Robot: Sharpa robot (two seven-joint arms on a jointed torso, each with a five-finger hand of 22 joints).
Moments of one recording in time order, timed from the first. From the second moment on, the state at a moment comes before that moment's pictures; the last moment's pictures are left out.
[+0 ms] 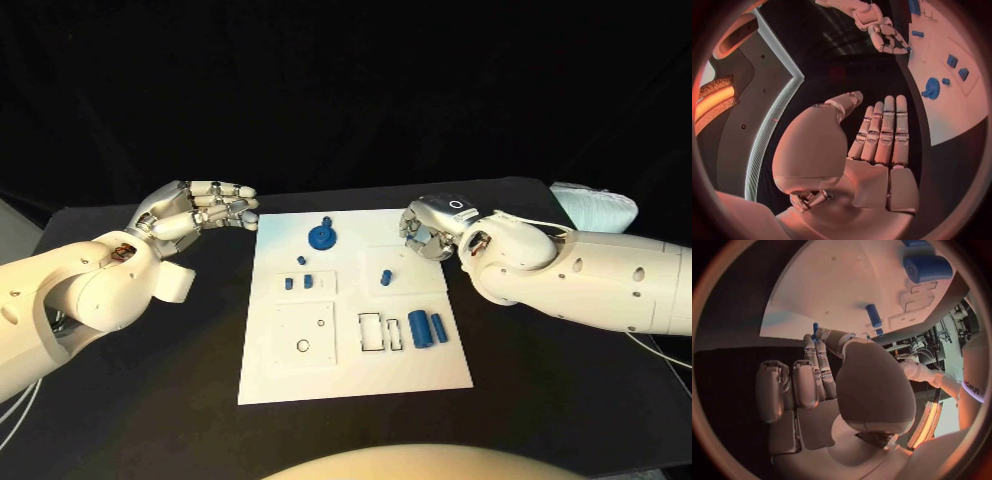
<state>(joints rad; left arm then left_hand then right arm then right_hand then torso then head) 1.20 -0.89 -0.02 1.46 -0.20 -0.06 0.36 1.35 -0.21 0.52 0.03 0.25 0.86 0.22 0.19 0.27 1.08 0.17 0.07 0.07 1.03 0.12 0.32 0.24 0.17 0.84 0.21 0.46 0.46 1.21 -0.97 -0.15 1.57 -1.71 -0.47 -0.28 1.39 -0.22 0.67 0.03 0.16 1.10 0.12 0.25 0.36 1.30 0.10 0.08 0.08 1.47 -0.03 1.33 1.19 0.05 1.47 0.07 1.41 1.31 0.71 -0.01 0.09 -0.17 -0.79</state>
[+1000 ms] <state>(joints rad) 1.20 -0.87 -0.02 1.46 -0.16 -0.09 0.37 1.35 -0.21 0.50 0.04 0.25 0.86 0.22 0.19 0.27 1.06 0.17 0.09 0.07 1.02 0.12 0.29 0.25 0.17 0.85 0.22 0.41 0.43 1.18 -0.89 -0.16 1.80 -1.68 -0.47 -0.24 1.39 -0.22 0.68 0.03 0.16 1.10 0.12 0.25 0.36 1.30 0.10 0.07 0.08 1.47 -0.03 1.33 1.19 0.05 1.46 0.07 1.41 1.31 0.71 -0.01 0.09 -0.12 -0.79</state>
